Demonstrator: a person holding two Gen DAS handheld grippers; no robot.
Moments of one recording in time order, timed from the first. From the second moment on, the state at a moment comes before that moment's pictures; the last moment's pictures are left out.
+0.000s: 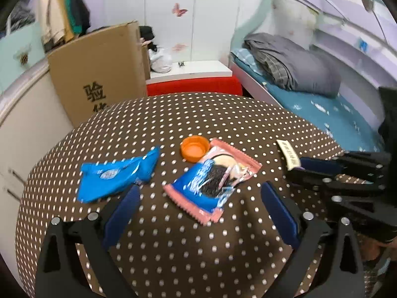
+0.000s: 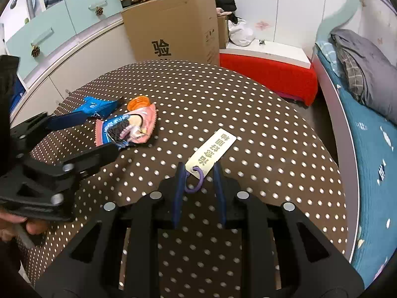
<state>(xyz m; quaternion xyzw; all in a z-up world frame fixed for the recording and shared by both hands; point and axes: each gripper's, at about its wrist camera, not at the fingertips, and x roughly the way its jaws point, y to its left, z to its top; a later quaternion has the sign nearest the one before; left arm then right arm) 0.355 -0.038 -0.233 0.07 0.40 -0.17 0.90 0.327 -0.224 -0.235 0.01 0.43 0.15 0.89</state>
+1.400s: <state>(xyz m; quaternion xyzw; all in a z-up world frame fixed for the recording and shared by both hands) 0.282 -0.070 -0.234 0.05 0.41 -0.18 0.89 0.231 -0.304 -0.207 0.08 0.39 0.15 0.91</state>
